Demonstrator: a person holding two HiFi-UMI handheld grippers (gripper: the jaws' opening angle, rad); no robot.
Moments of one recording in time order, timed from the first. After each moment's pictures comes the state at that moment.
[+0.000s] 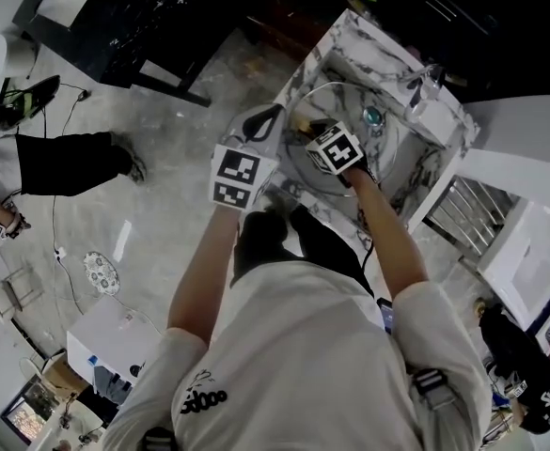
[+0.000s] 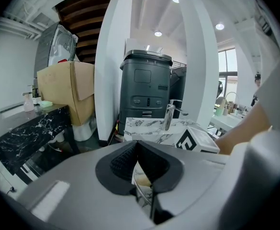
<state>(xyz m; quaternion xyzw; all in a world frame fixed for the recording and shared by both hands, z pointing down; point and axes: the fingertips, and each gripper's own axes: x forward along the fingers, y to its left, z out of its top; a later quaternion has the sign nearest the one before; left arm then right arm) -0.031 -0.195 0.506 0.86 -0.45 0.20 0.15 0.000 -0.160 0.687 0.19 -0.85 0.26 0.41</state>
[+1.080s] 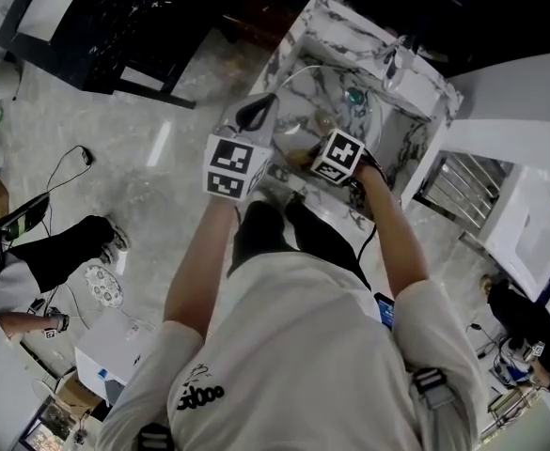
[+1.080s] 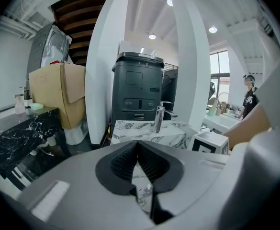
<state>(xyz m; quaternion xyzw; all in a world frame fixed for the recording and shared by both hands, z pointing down) -0.003 -0.181 0.506 0.88 -0.42 0.19 0.13 0.044 -0.033 0.684 -0.03 -0.81 0.32 0.49</state>
